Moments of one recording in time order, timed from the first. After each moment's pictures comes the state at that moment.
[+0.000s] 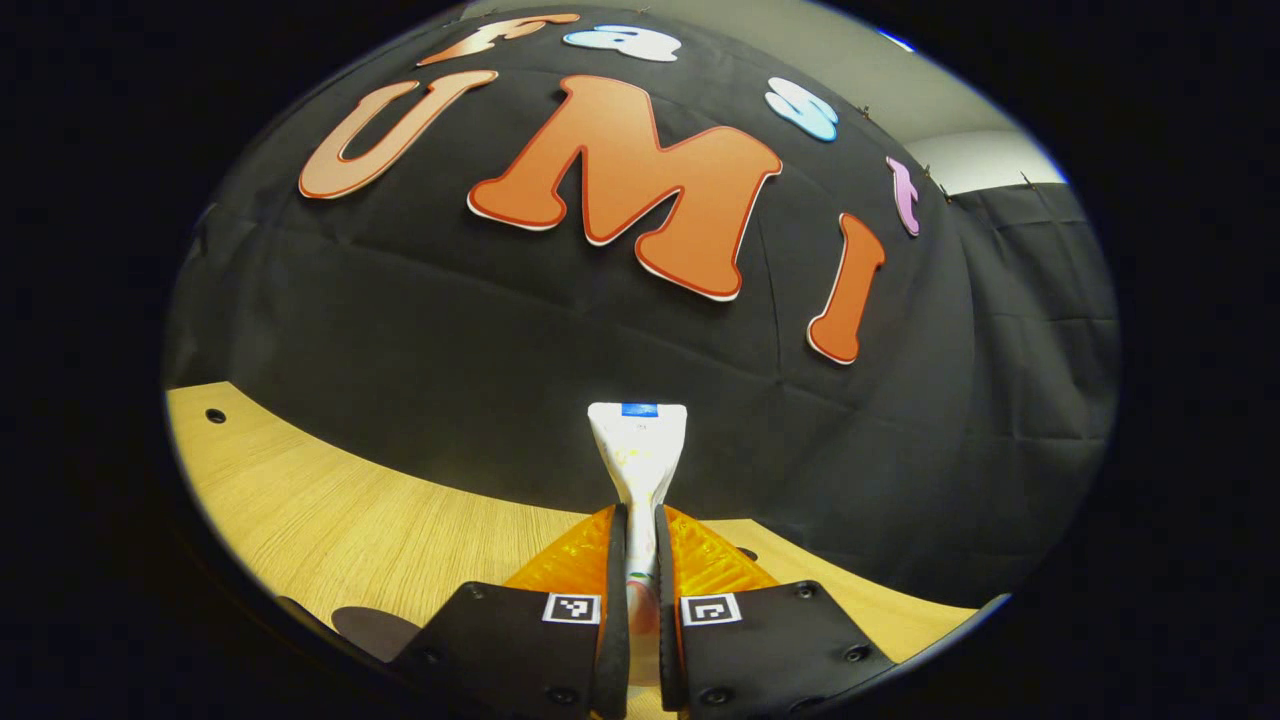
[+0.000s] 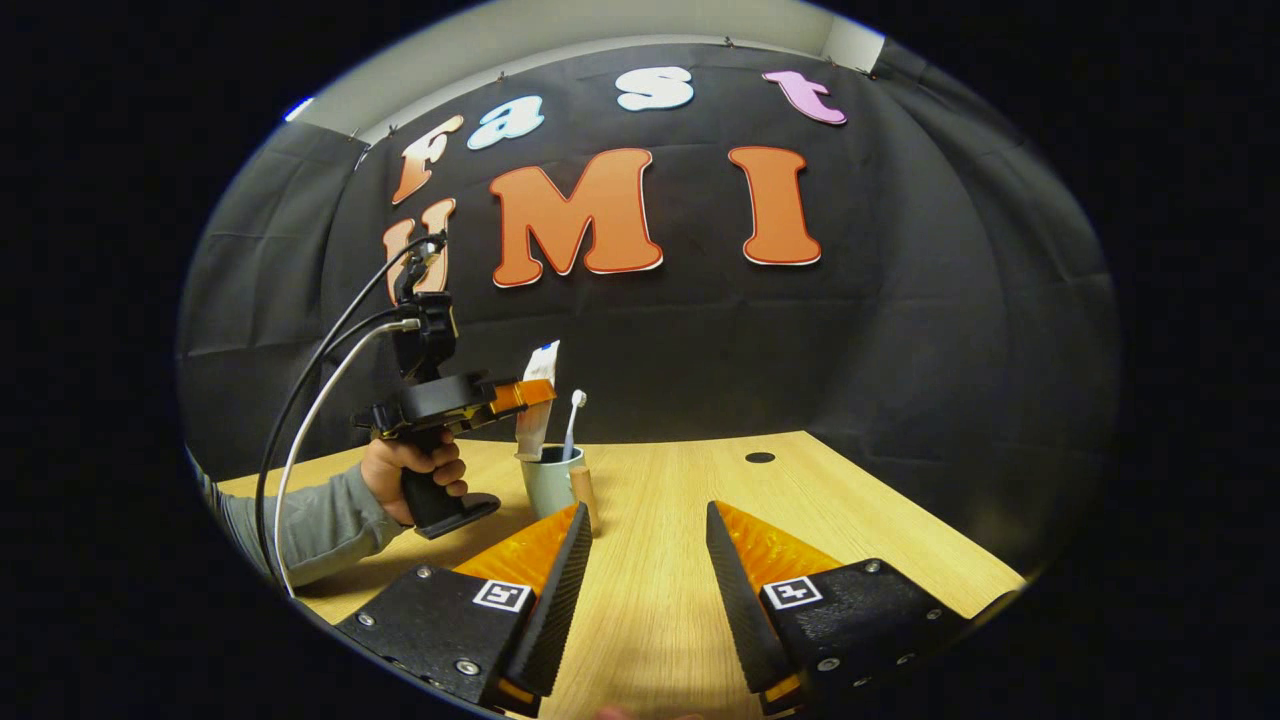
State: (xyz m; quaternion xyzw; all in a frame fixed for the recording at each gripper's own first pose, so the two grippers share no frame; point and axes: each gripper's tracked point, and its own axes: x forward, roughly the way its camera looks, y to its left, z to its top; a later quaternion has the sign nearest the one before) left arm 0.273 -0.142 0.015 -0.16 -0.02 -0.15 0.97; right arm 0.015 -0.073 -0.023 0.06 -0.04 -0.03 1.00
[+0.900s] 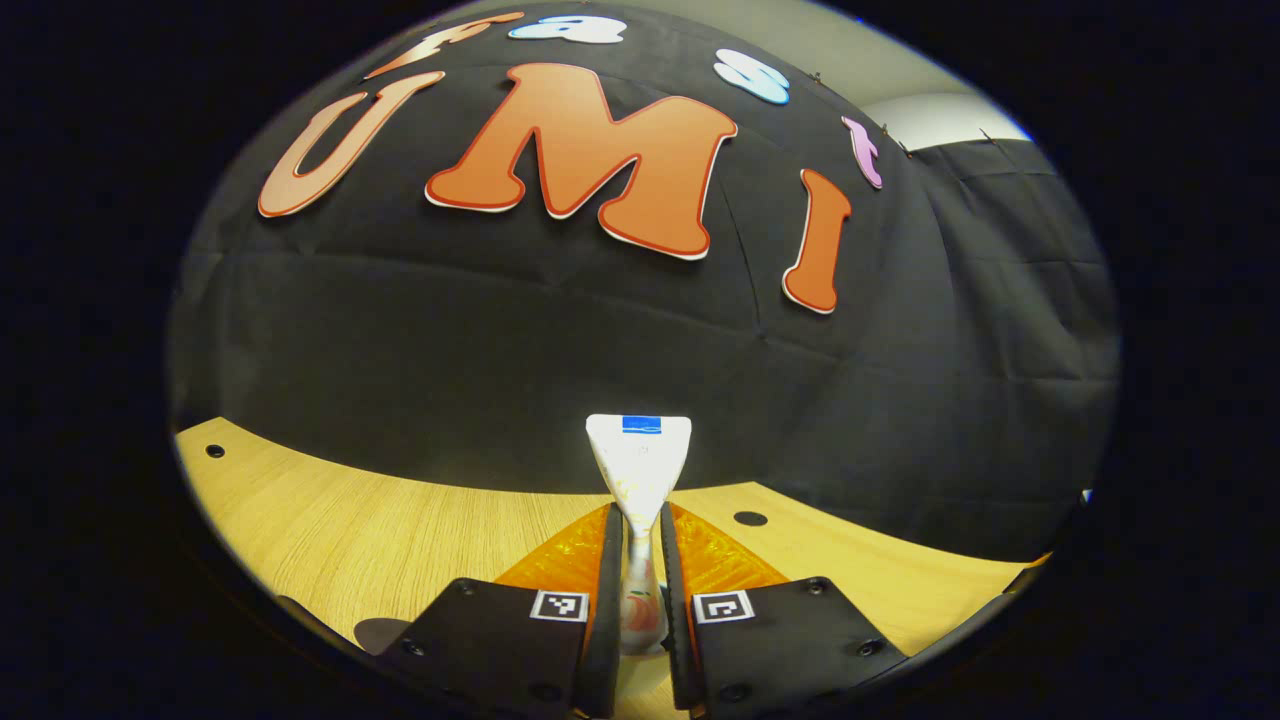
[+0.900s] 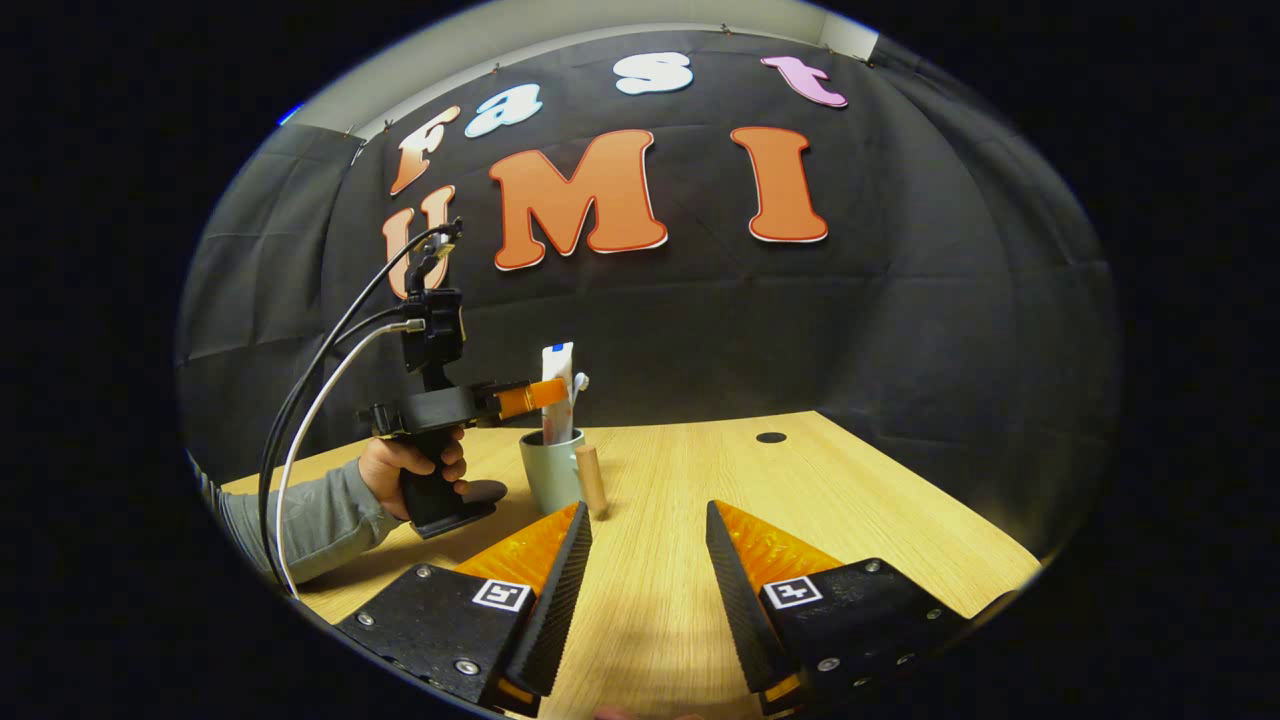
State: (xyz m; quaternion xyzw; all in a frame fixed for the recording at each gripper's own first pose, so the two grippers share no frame) left arm 0.263 -0.150 -0.014 -0.09 0.01 -0.18 0.98; right arm 0.026 -0.051 -0.038 0.06 -0.01 -0.01 1.00
